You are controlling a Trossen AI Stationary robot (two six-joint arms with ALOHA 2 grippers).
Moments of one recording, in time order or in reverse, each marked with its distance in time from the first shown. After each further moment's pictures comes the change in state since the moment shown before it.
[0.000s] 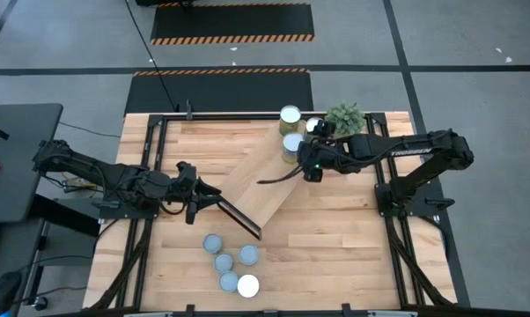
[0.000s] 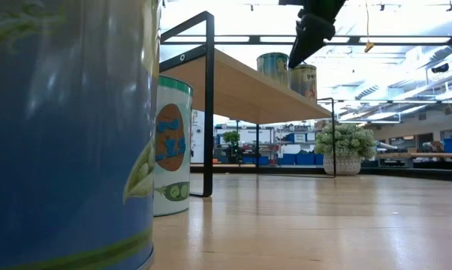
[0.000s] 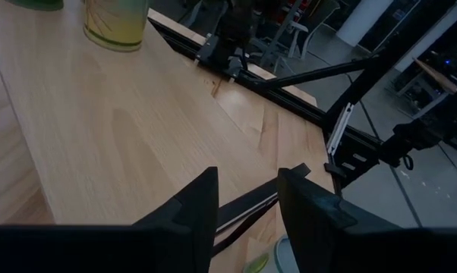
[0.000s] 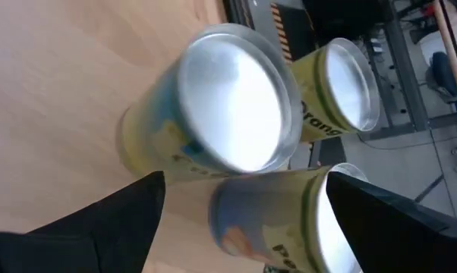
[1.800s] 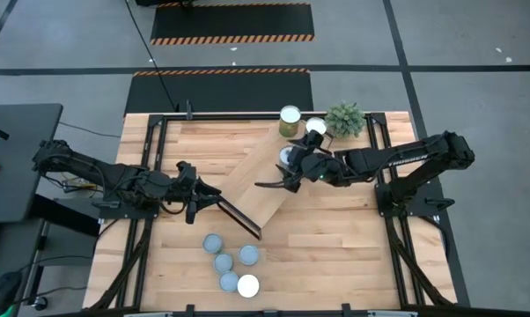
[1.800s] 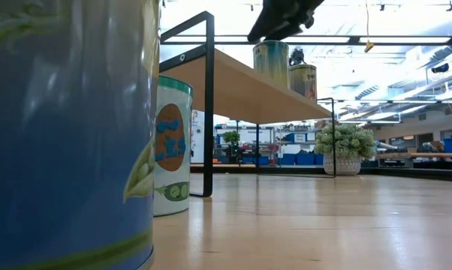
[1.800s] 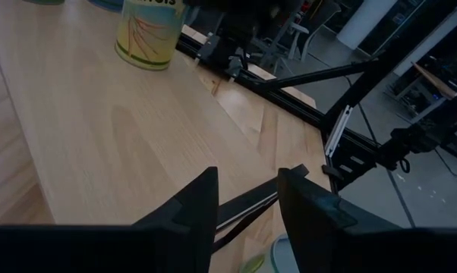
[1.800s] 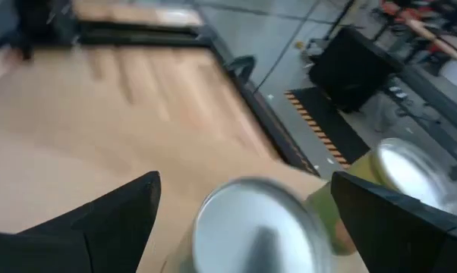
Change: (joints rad) left arm 0.001 0.000 0.000 -0.001 0.000 -0.026; right arm 0.107 -0.003 -0.138 0.529 -0.005 0.113
